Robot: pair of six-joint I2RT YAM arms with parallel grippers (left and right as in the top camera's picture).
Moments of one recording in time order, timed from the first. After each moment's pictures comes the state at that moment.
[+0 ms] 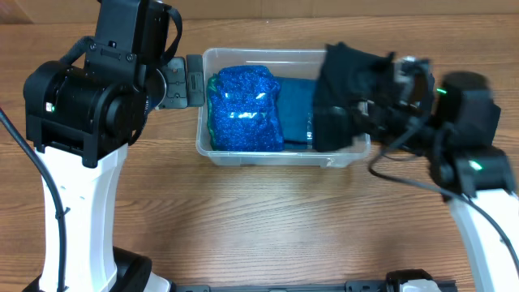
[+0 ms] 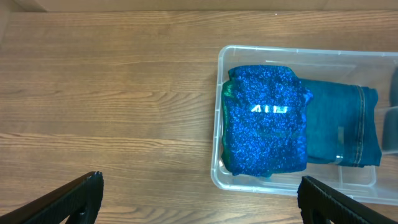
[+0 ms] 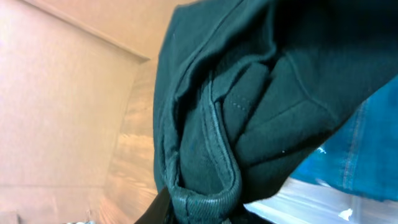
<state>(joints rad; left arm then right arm) -0.34 1.69 2.46 -1.69 -0.26 -0.30 0.10 1.21 1.19 -0.57 -0.64 0.54</state>
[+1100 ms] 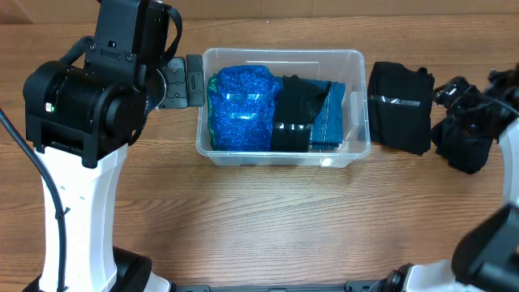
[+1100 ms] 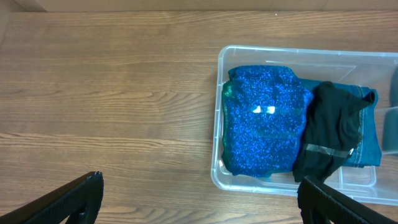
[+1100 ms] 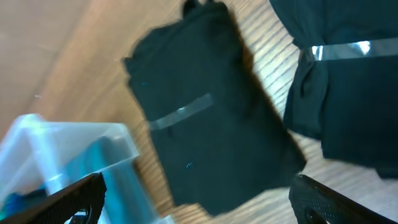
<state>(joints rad) -0.34 1.69 2.46 -1.69 -0.26 -0.30 -0.46 1.67 1.33 -0.73 -0.37 0.36</state>
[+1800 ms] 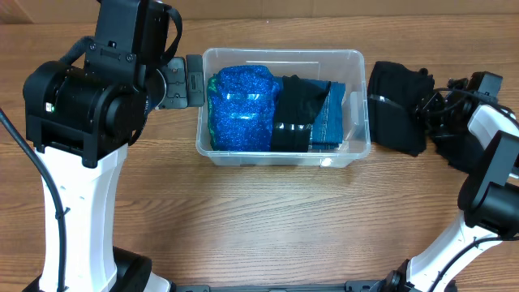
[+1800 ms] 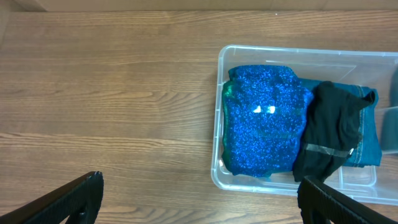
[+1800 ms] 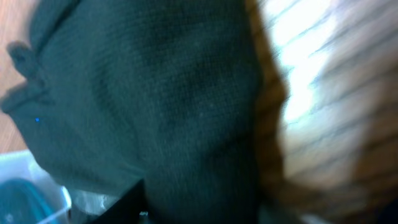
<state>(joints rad) -0.34 1.69 2.46 -1.69 -0.26 -0.30 -0.43 2.08 1.34 -0.45 -0.48 0.33</state>
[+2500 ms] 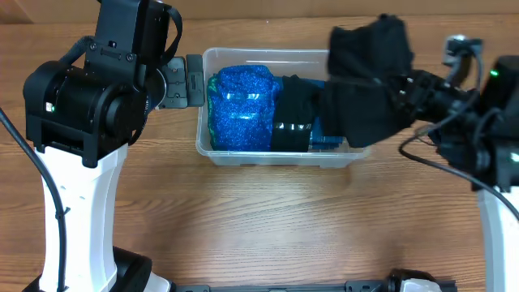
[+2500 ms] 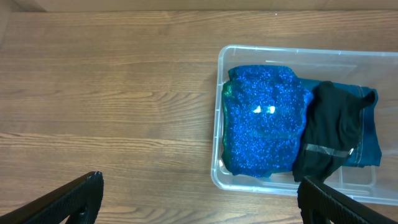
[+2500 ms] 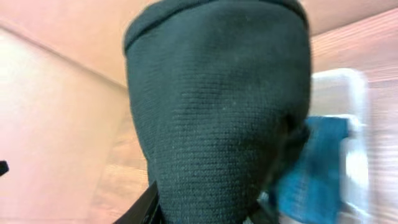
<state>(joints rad) -0.34 1.69 2.46 -1.69 -0.26 -0.30 -0.09 1.23 1.35 -0.66 -0.70 0.43</state>
